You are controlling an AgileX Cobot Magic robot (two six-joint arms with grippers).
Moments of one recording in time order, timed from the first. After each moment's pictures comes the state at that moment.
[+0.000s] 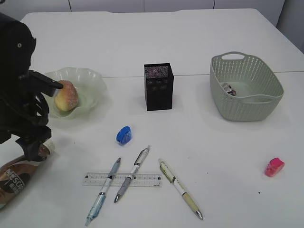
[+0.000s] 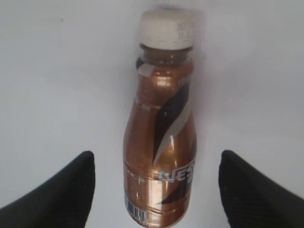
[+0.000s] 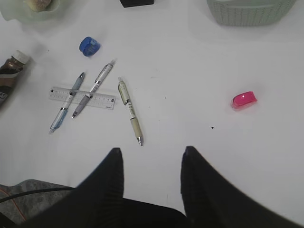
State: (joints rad) left arm -0.35 1.85 -1.24 0.24 1.16 -0.07; right arm 0.12 0.87 -1.09 0.26 1.26 0.04
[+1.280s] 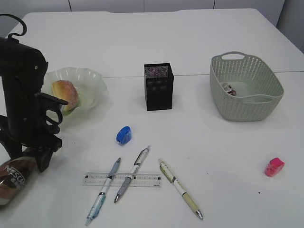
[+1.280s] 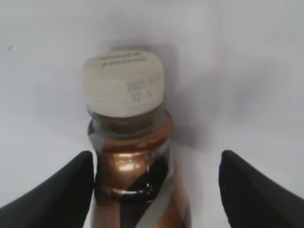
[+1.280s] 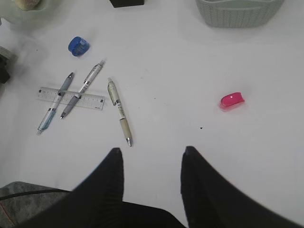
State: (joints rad) left arm -0.28 2.06 -1.30 0.17 1.09 -0.07; right arm 0.12 0.87 -1.09 0.22 1.26 0.04
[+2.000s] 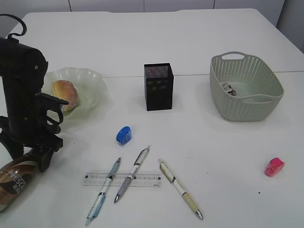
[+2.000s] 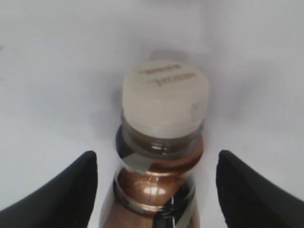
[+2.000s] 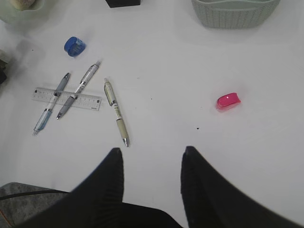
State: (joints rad) left arm -0.27 2.06 -1.30 0.15 1.09 -0.07; right arm 0.12 0.87 -1.09 0.21 1.26 0.04
